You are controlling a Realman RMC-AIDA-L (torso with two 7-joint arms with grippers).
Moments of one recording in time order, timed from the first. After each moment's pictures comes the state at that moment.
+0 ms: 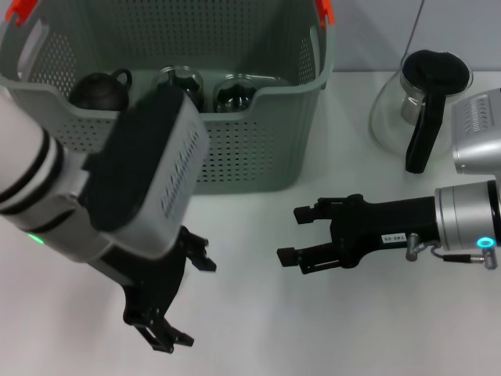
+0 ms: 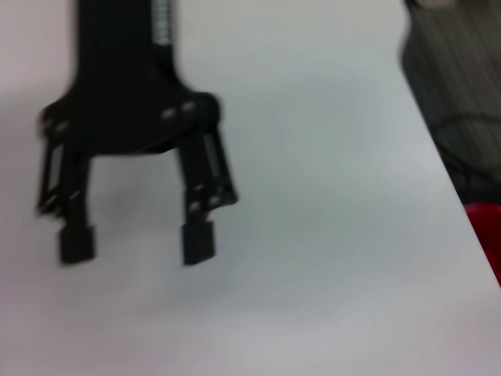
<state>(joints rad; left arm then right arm) -0.47 -2.17 1.40 1.68 2.50 1.91 -1.72 0.61 2.10 -1.10 -0.66 -1.92 -1.39 1.58</state>
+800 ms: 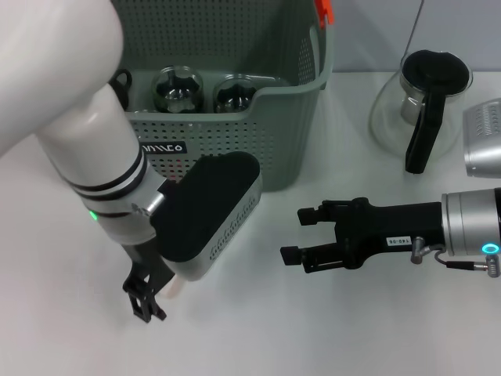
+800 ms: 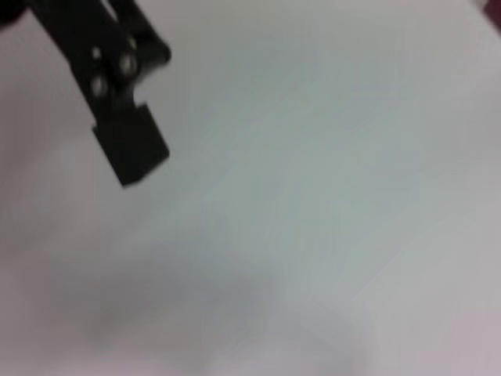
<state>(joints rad) -0.69 -2.16 1.57 1.31 2.75 1.71 -1.49 0.59 2.09 -1.09 -0.61 -1.87 -1.39 1.56</state>
